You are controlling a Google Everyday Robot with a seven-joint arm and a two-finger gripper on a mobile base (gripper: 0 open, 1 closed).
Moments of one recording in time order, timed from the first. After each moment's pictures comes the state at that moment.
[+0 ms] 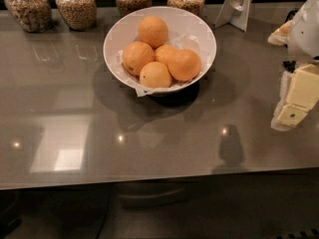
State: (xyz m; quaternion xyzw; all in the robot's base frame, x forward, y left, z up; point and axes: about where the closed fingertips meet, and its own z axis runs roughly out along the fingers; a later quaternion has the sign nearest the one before) arm 0.438 -0.217 0.976 -0.60 0.78 -0.03 0.16
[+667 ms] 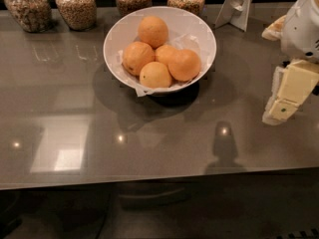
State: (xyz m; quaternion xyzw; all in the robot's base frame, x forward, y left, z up) arm 0.450 -0.205 0.979 -0.61 0.77 -0.03 0.18
